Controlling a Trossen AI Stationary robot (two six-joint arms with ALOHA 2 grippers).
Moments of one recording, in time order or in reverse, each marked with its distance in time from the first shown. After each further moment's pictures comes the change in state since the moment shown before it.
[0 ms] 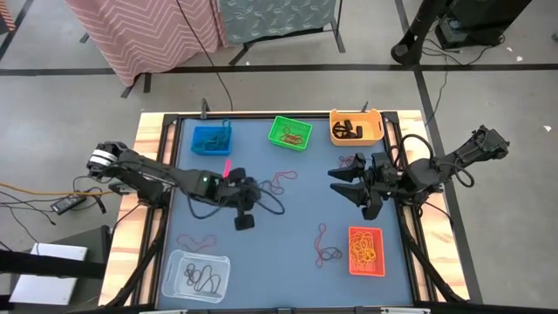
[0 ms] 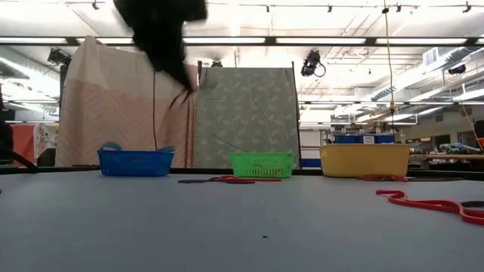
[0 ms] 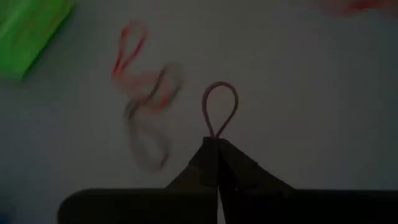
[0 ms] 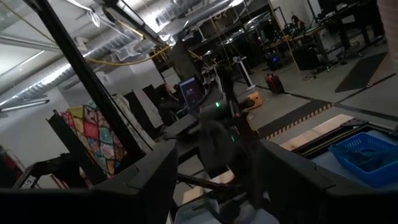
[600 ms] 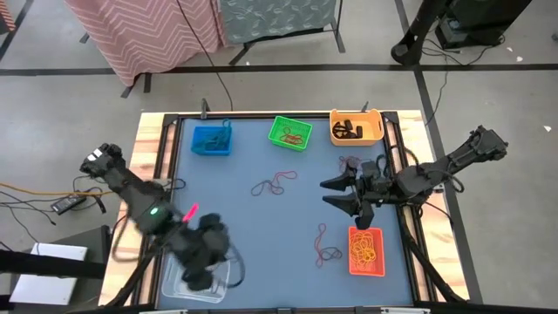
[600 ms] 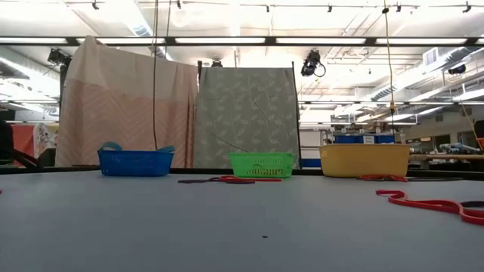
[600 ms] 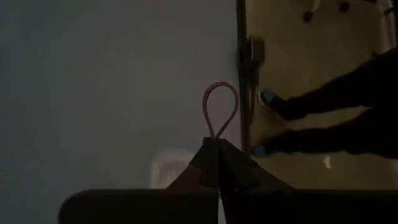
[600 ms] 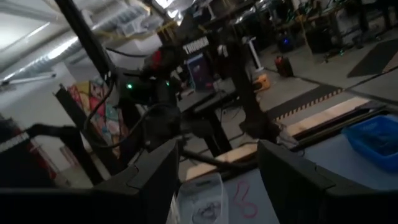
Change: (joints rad) left arm -0.486 -0.003 0.421 -0.376 0.131 -0.436; right arm 0.005 0.070 0.000 -0.002 -0.066 0.005
